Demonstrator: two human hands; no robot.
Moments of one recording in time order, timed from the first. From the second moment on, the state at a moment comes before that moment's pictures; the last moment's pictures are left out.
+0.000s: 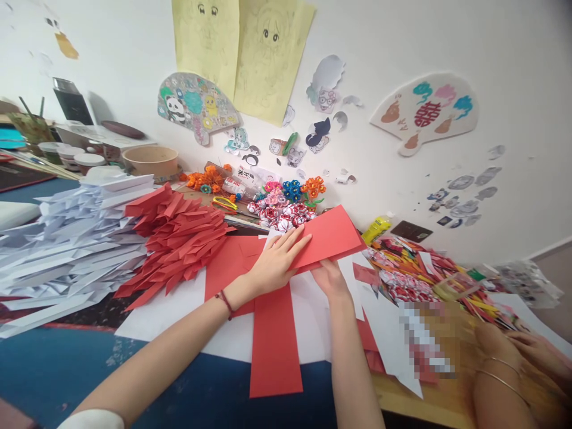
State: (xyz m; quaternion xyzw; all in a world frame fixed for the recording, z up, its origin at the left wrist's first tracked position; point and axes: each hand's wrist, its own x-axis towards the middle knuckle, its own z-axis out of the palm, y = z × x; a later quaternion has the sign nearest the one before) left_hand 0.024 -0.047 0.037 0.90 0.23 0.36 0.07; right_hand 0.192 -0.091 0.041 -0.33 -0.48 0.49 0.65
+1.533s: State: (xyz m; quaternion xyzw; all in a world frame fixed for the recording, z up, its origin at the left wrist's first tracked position) left_hand 0.022 -0.050 0.045 0.90 0.23 0.37 0.08; right_hand 0.187 -0.097 0.044 -0.40 -0.45 0.43 0.67
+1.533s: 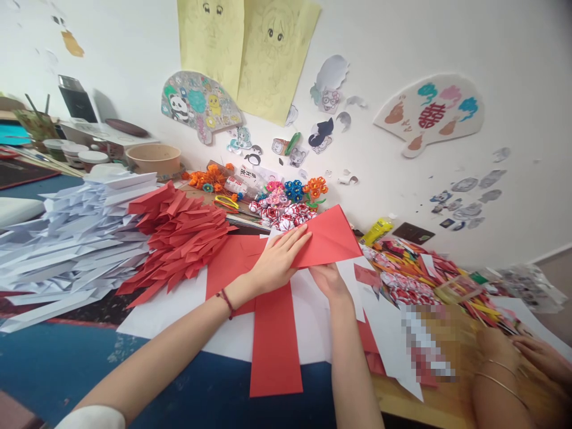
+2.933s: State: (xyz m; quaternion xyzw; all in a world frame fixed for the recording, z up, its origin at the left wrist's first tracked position) left_hand 0.000 -0.009 0.060 0.46 0.28 0.46 0.70; right_hand 0.220 -0.081 0.034 -0.44 -0.32 0.38 0.75
